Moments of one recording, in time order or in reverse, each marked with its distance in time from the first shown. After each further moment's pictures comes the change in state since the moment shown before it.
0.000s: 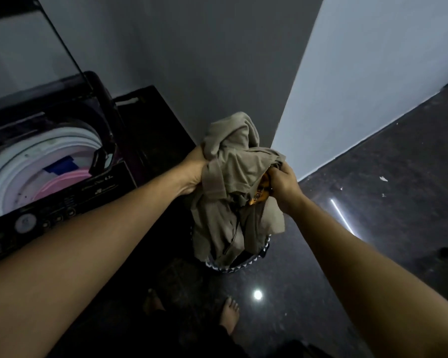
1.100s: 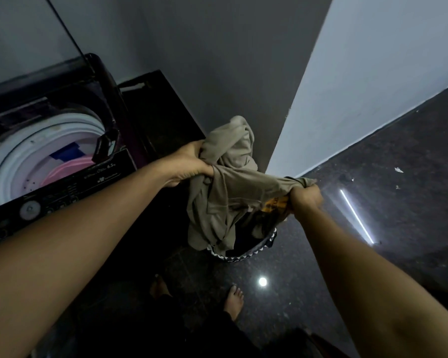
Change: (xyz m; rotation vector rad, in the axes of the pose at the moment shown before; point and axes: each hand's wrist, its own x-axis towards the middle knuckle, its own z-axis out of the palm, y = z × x) left_hand 0.005 -0.020 -0.042 0.281 -0.190 -0.032; right_hand 0.036 0.074 -0.038 -0.227 0.526 0.418
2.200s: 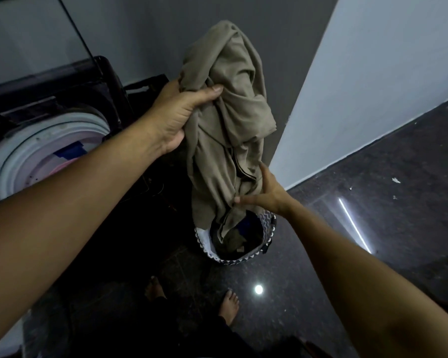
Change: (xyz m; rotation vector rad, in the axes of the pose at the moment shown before) left_hand -0.041 0.101 -0.020 -0.540 0.157 0.358; right_hand -0.040 -0.015 0.022 -0.404 -0.711 -0.720
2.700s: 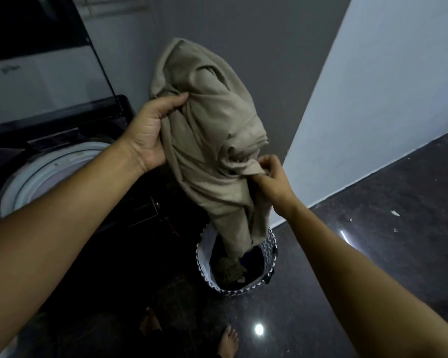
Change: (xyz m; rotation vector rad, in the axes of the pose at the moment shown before) left_hand -0.025 0.056 -0.030 -0.311 -0.079 -0.083; right_hand 0.004 -0.096 -0.029 0.374 0.289 -0.238
